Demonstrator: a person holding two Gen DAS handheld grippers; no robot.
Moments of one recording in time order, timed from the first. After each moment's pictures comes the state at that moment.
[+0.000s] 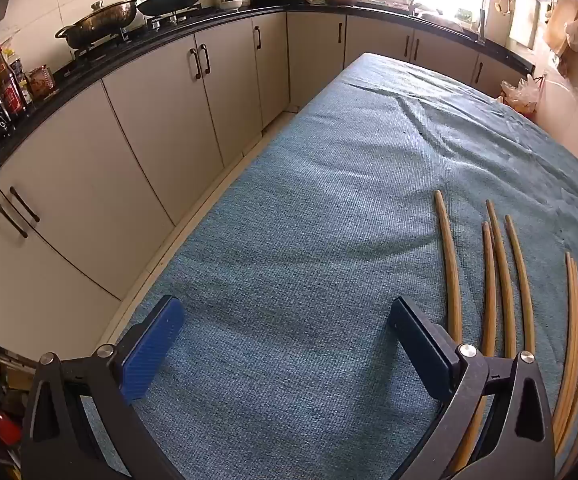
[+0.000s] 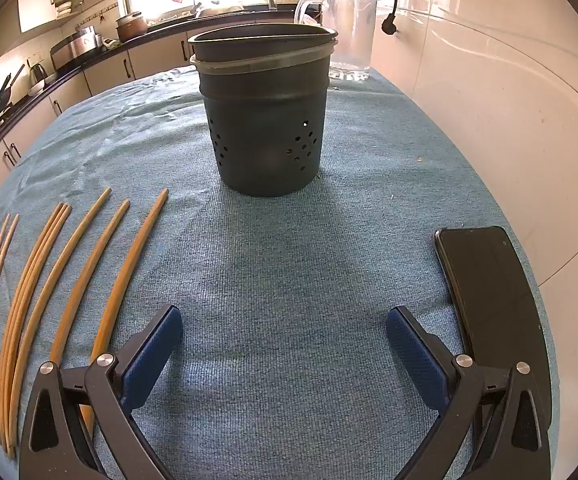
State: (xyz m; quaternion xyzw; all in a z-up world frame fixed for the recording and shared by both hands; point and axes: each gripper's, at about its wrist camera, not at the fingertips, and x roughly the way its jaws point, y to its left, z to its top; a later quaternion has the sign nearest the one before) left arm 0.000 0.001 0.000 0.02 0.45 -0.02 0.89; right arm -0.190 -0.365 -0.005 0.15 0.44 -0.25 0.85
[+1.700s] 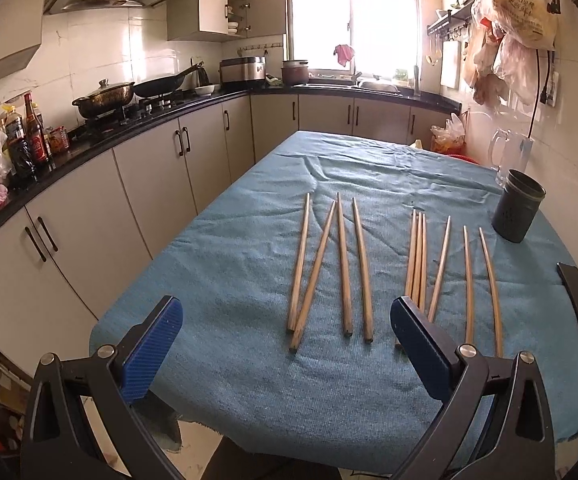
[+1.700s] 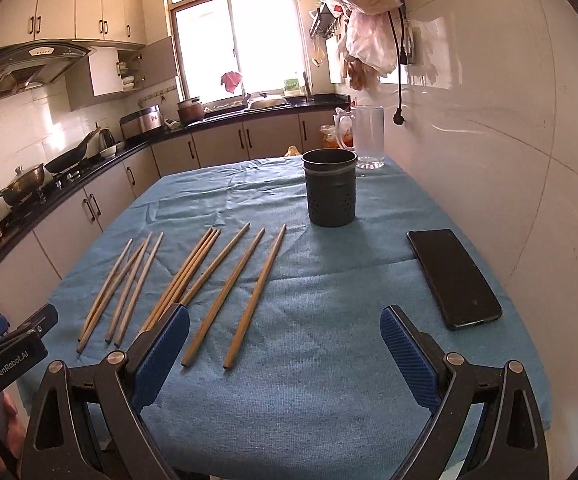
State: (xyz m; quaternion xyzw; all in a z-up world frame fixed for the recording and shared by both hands) left arm -0.231 -0.022 0.075 0.04 0.31 -0.08 0.95; right arm -0.343 -0.234 0.095 0.15 0.28 -0.20 0.93
